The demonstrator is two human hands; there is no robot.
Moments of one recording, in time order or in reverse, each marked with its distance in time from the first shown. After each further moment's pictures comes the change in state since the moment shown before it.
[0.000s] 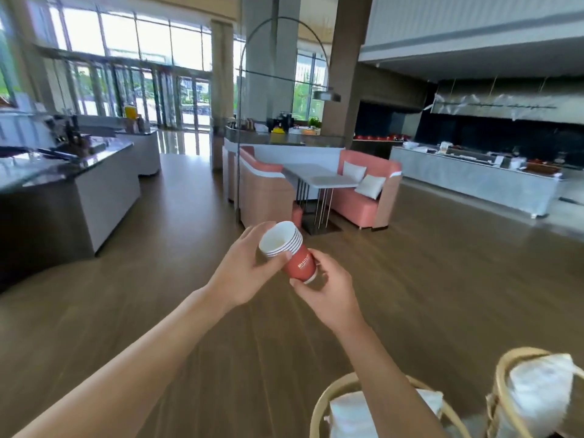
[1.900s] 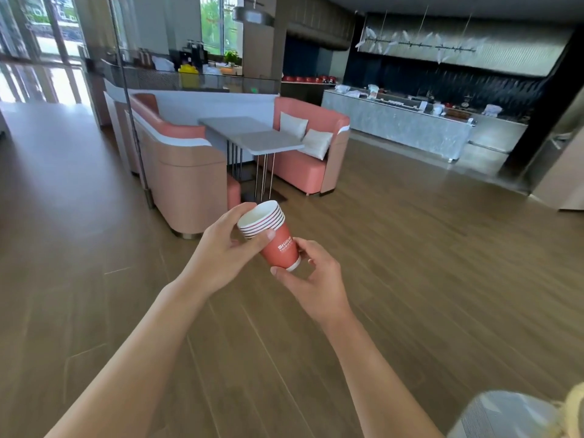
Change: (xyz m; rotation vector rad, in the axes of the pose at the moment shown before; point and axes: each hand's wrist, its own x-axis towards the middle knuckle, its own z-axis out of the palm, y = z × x) left_hand 0.554 -0.389 0.113 -0.242 -0.186 -0.077; right_hand 0.454 0.393 0.143 -0.130 0.153 0.210
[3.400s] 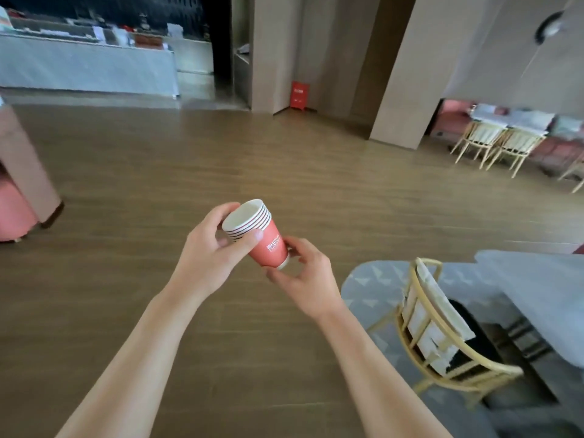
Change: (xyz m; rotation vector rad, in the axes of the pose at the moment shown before) left_hand 0.528 -0.087 0.463 -0.472 -0.881 0.163; right_hand 0.301 0.339 -0.242 -0.541 0.689 0.566
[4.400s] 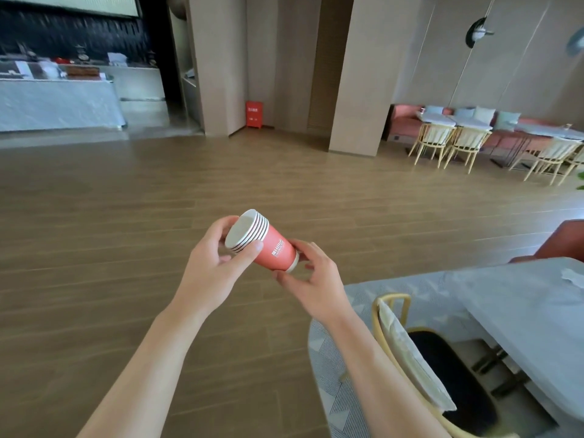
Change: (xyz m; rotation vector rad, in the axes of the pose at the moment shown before) left_hand 0.239 -0.012 0.271 0.004 -0.122 0.056; right_hand 0.192 0.219 -0.203 0.019 0.168 0.004
